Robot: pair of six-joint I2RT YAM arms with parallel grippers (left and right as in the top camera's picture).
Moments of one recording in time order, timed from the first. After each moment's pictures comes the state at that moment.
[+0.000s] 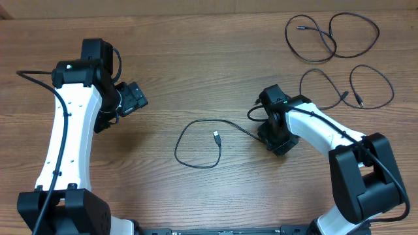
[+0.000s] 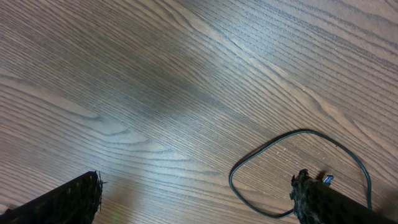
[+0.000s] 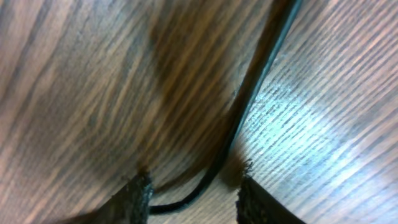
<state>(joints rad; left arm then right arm) 0.03 1.64 1.52 -1.33 0.01 -0.54 0.36 1.79 1.03 -0.85 -0.01 1.27</state>
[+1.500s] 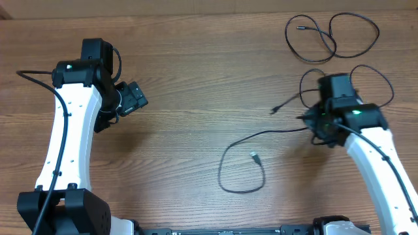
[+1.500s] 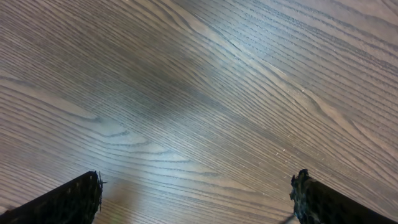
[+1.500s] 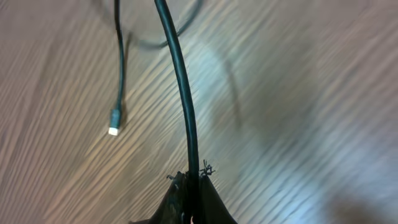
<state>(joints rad) 0.03 1.64 1.52 -1.32 0.01 -0.54 0.06 1.33 1.08 -1.02 0.13 0.96</state>
